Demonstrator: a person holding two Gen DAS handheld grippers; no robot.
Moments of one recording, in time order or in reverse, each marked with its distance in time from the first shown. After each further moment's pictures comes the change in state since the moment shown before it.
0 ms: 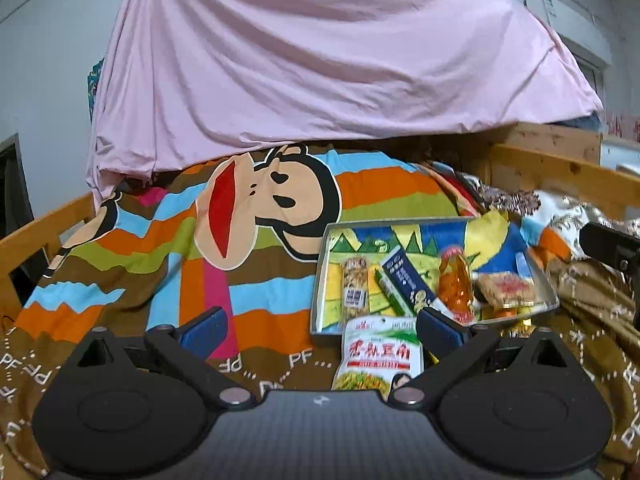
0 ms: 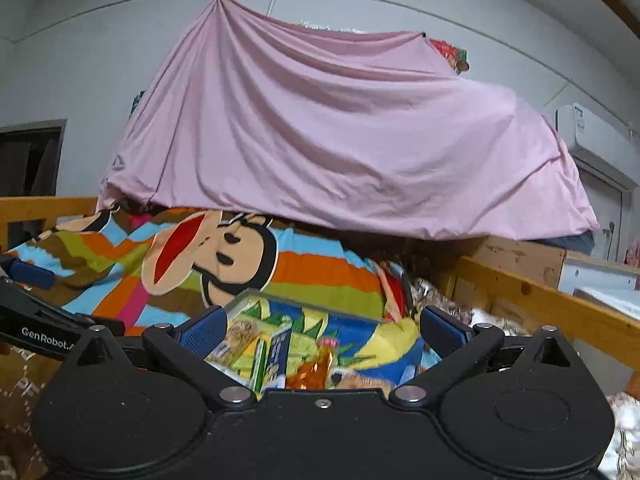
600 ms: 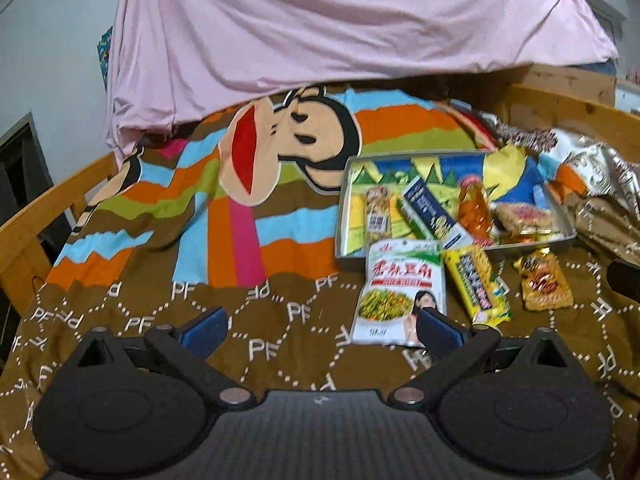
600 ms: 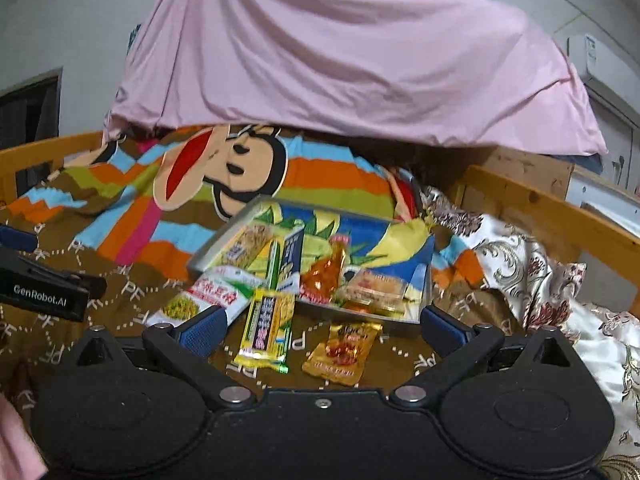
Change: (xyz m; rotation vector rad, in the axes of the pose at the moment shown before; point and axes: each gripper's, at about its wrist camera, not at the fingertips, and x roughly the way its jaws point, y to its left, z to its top) left arm -0.011 0.002 -0.025 0.033 0.182 0.080; right arm -0.008 0.008 -0.028 0.020 0.275 0.029
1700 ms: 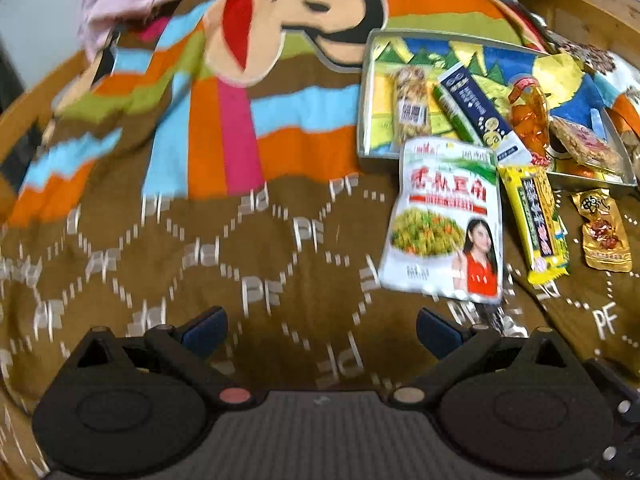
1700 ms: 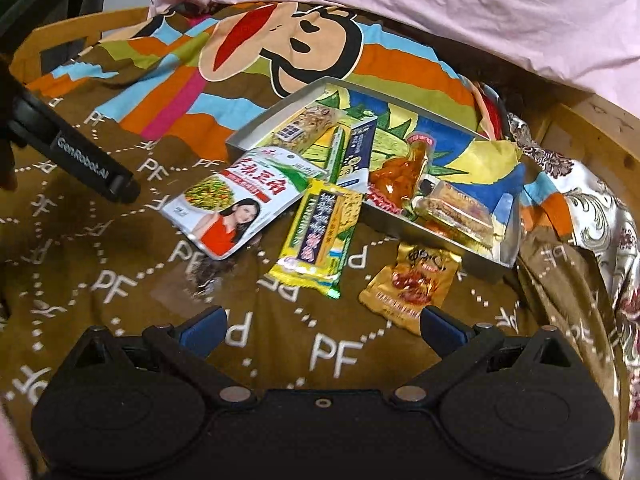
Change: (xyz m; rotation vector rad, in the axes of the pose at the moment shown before) left arm 0.095 0.020 0.018 0.007 0.380 -0.018; right arm 0.089 0.032 -0.020 -0.177 0.314 0.132
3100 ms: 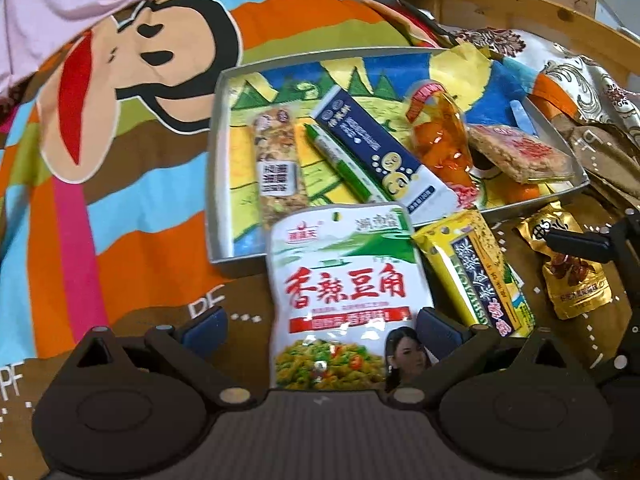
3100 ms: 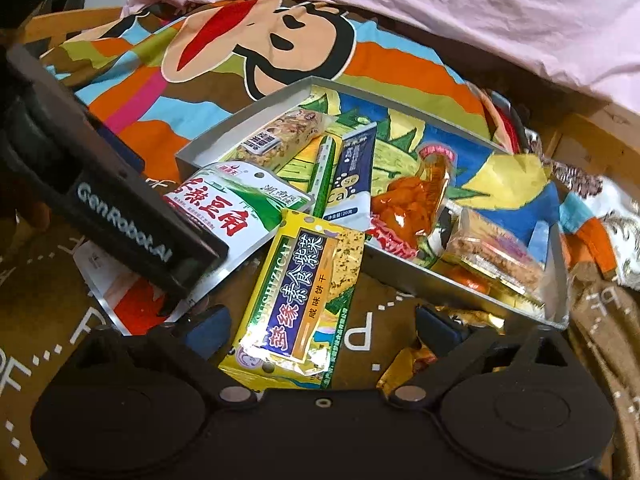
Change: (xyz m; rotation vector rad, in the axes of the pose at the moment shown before) left arm 0.072 -0.052 0.059 0.241 -0.098 -0.271; right arm 0.100 0.000 0.027 0.025 -0.056 -0.040
